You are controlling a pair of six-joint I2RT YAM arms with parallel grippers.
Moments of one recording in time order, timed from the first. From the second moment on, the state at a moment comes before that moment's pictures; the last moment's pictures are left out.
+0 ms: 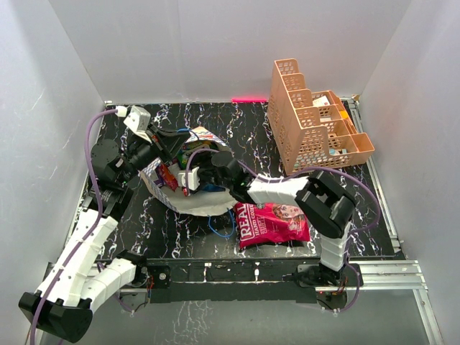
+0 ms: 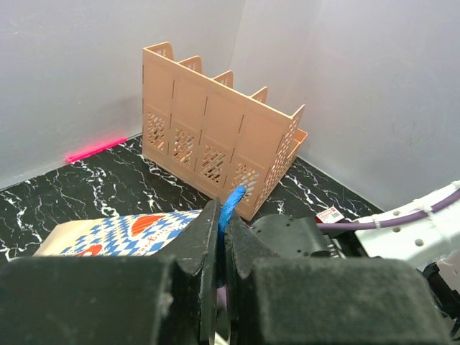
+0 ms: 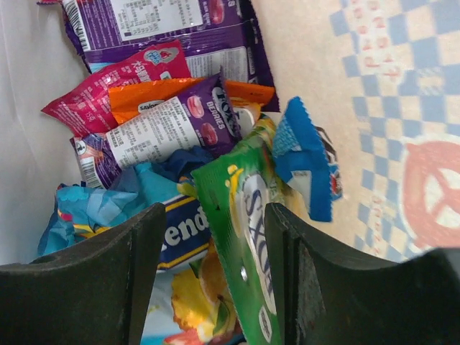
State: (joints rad) left arm -0.33 0.88 0.96 0.08 0.51 -0.28; right arm 0.90 1.86 1.13 0.49 -0.20 -1.06
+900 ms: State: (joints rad) left arm -0.36 0.87 0.96 0.04 0.29 -0.27; right arm 0.91 1.65 1.18 0.29 -0.18 -0.95
